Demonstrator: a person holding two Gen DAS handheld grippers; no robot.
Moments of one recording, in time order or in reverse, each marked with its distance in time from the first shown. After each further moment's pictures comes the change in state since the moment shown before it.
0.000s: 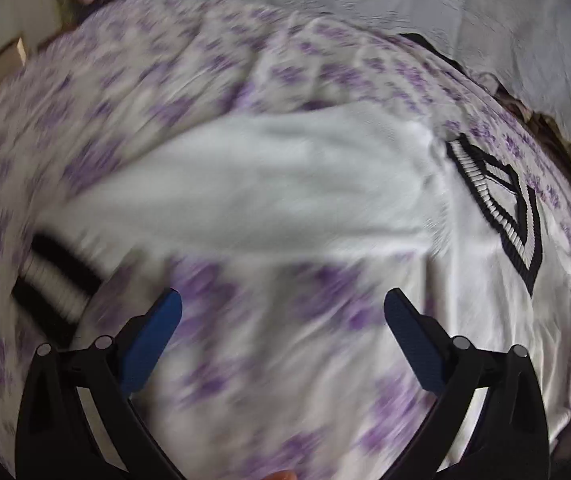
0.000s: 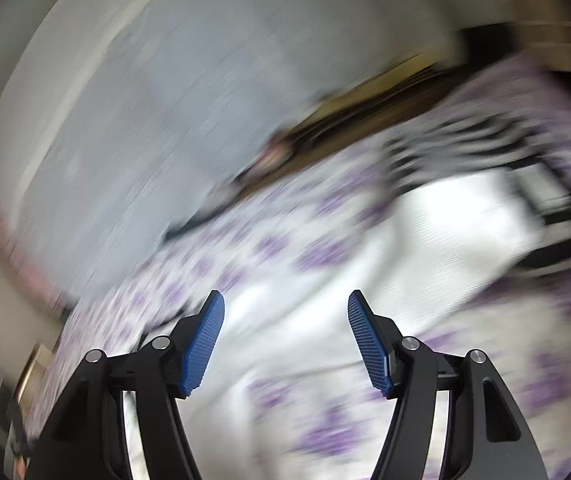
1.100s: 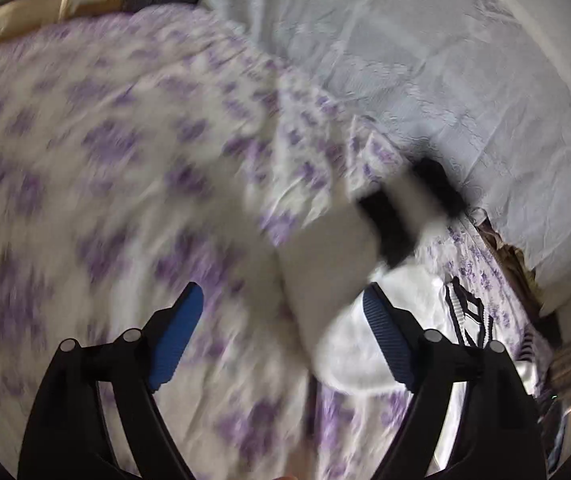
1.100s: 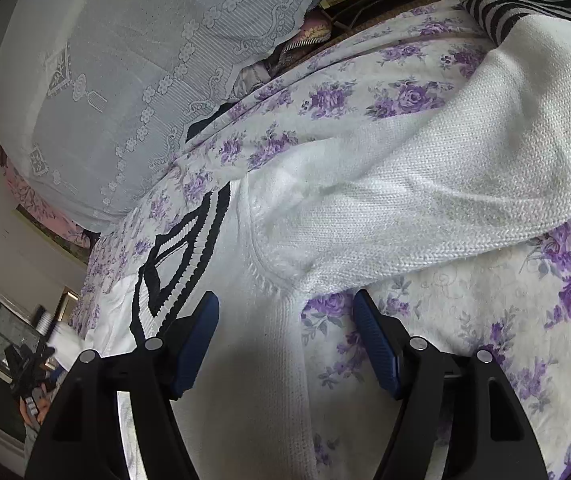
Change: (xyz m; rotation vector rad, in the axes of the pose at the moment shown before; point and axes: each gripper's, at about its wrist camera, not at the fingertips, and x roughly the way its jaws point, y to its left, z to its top) left arm -0.012 0.122 0.071 -0.256 -0.211 -0.213; right arm 0.082 0.026 -0.064 0.039 0.267 0.094
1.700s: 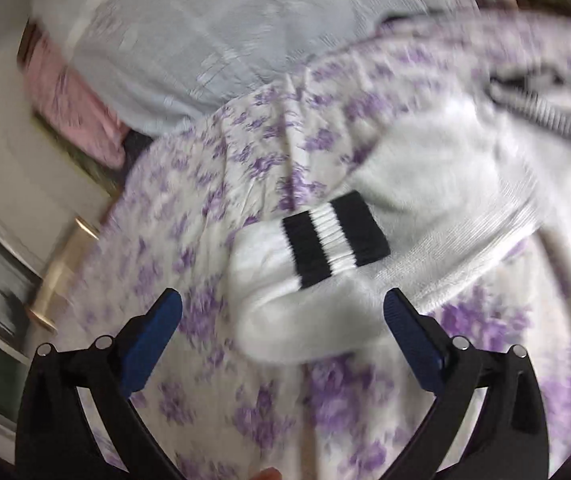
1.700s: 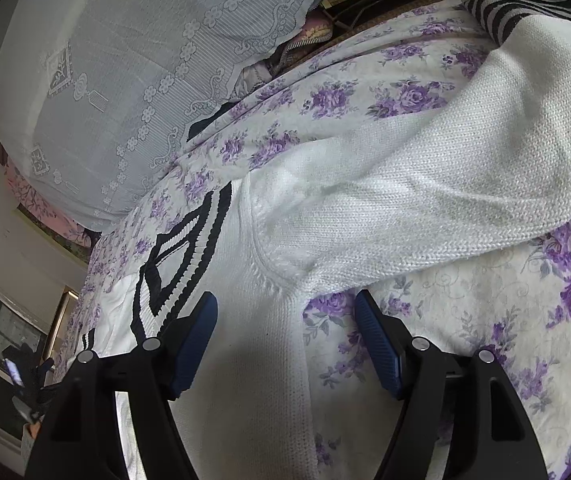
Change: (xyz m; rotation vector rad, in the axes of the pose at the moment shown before) left arm 0.055 -0.141 -0.105 0.941 -0.081 0.647; right arm -0.002 0.000 0.000 -0.003 0.000 0.003
